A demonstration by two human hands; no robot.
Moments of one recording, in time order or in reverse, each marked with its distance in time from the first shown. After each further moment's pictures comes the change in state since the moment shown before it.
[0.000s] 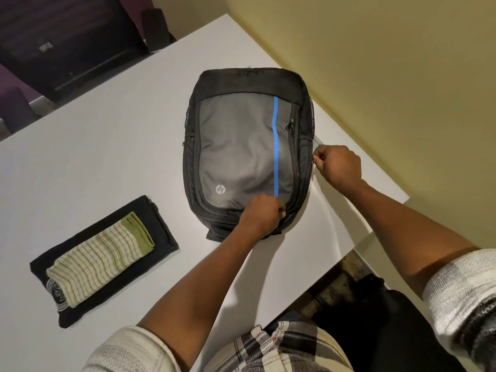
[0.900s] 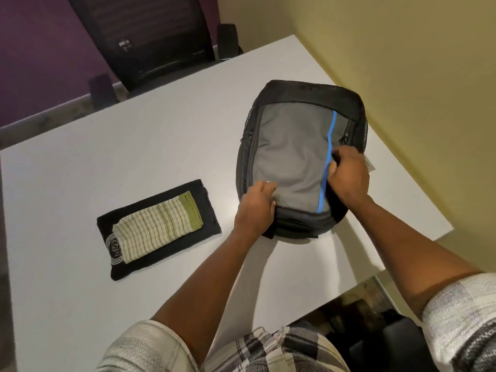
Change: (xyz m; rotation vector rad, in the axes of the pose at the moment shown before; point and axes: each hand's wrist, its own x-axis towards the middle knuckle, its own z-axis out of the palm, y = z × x) left_hand -0.084 -0.079 -0.033 -0.161 0.479 -0.143; right_hand -0.022 -0.108 0.004 0.280 0.180 -0.029
